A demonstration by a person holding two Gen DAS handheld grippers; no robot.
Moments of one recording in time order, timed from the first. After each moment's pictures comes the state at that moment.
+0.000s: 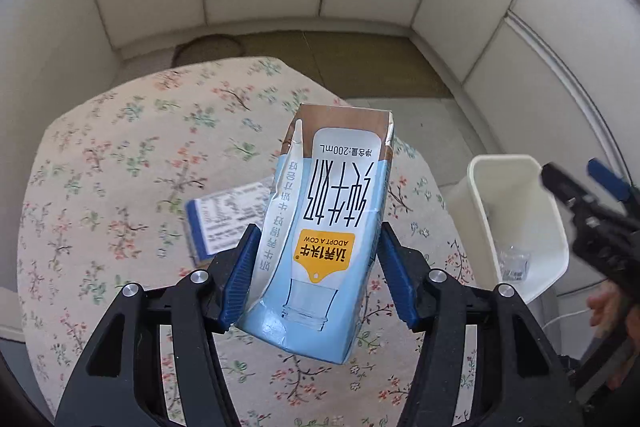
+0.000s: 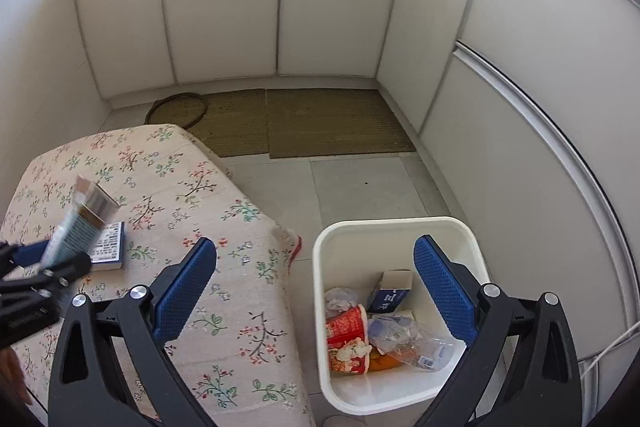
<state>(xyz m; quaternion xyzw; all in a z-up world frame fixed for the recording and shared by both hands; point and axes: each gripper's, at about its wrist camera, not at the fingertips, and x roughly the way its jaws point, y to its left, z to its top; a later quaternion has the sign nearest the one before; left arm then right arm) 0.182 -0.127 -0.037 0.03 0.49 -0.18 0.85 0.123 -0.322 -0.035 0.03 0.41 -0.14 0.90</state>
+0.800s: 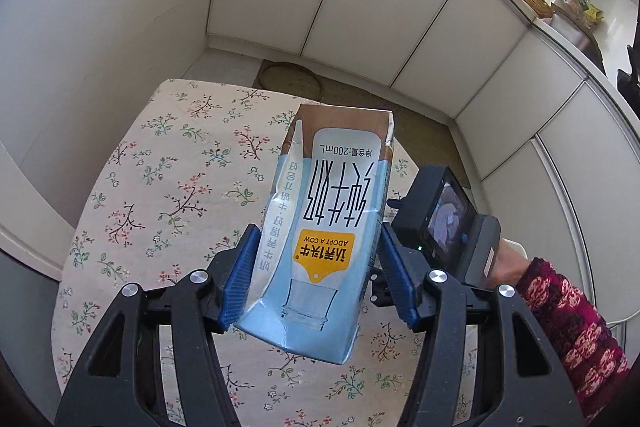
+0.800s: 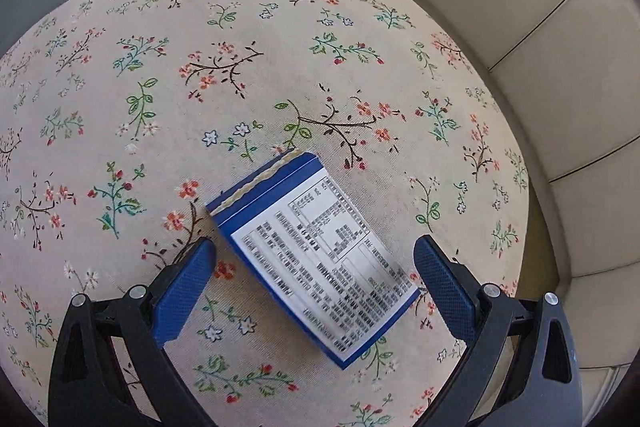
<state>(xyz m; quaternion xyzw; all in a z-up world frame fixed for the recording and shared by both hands) 0.148 0.055 0.014 -0.12 0.45 -0.12 0.87 0.241 -0.089 -0.156 -0.32 0.47 0.30 0.76</state>
